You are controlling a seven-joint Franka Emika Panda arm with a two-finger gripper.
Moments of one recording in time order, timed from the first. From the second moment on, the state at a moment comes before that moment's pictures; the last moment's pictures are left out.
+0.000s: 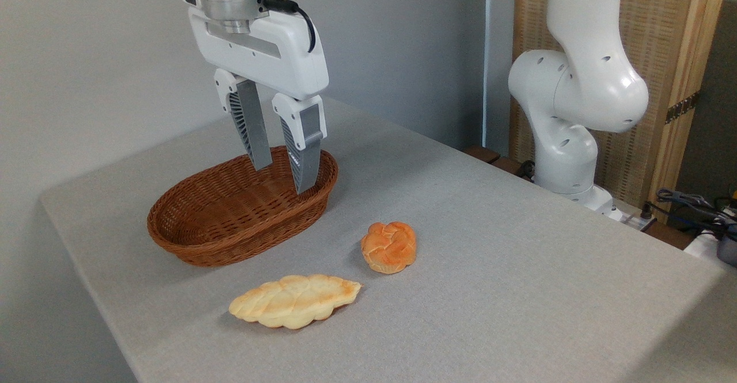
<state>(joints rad) -0.03 0.00 -0.05 -1.61 -0.03 1.64 0.62</state>
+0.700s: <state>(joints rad) -0.03 0.00 -0.06 -1.62 -0.04 1.67 0.62</state>
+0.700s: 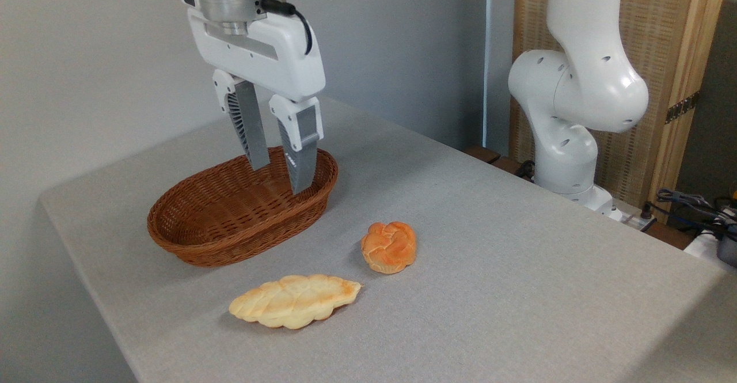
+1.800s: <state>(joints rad) -0.02 0.00 -0.12 -1.94 0.03 2.06 1.00</state>
